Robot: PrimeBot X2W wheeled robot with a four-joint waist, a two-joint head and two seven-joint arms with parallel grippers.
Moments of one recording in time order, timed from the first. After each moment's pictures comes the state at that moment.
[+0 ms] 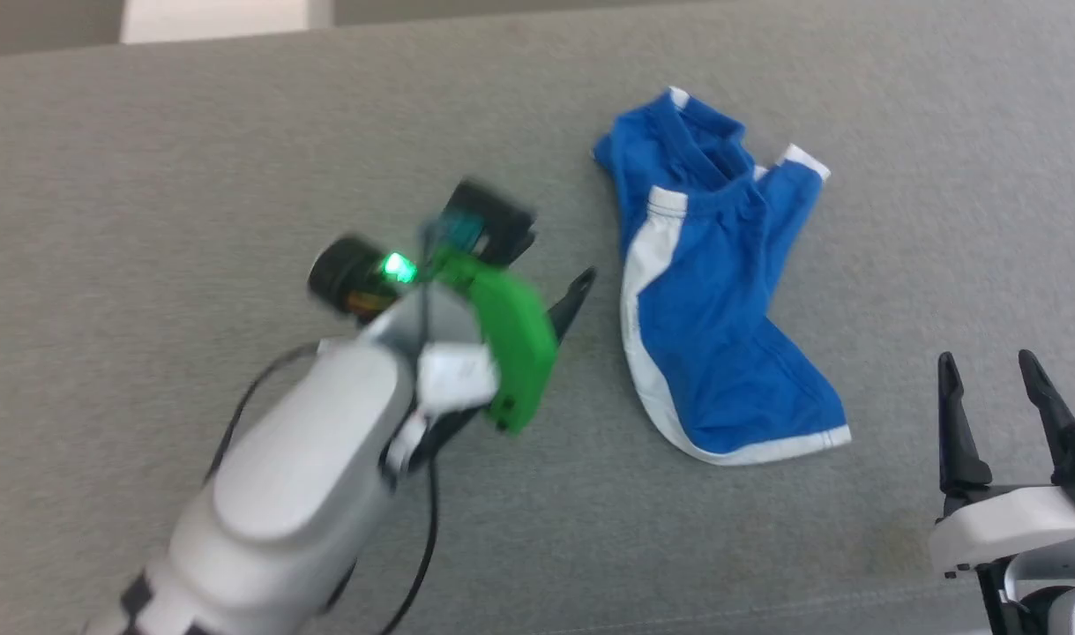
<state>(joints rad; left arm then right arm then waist) -0.67 0.29 -0.69 0.08 -0.55 -0.03 0.46 0.01 -0.06 -0.20 -0.06 -0.01 0.13 -0.06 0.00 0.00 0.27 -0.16</state>
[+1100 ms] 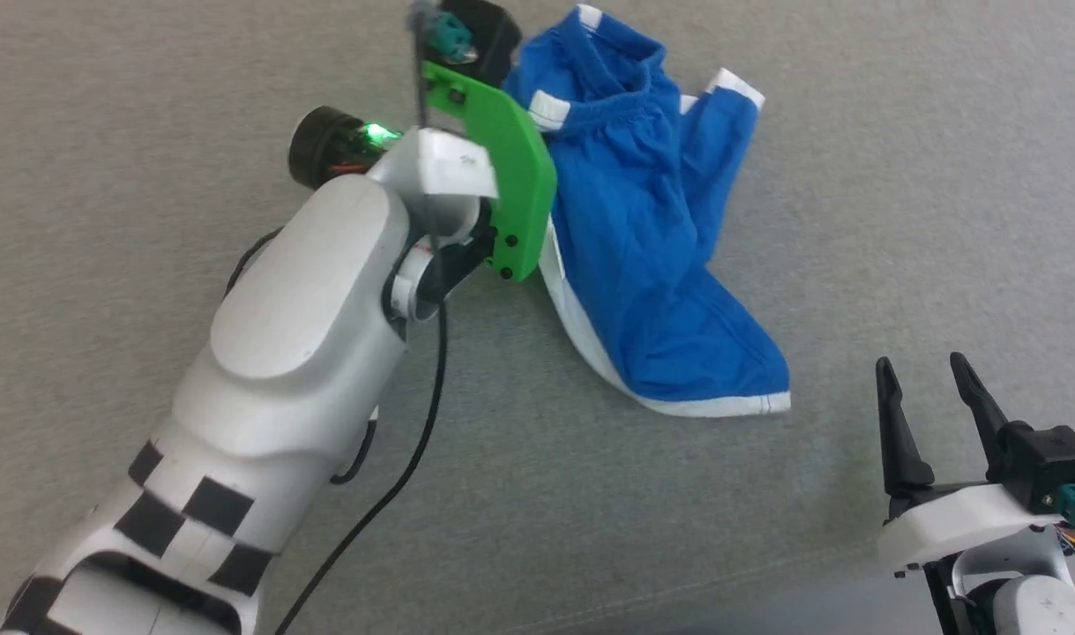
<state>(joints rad) -0.96 0.19 -0.64 0.37 -0.65 -0.01 0.59 -0.03 -0.05 -0.12 0.06 0.04 0.13 -0.13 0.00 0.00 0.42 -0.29</state>
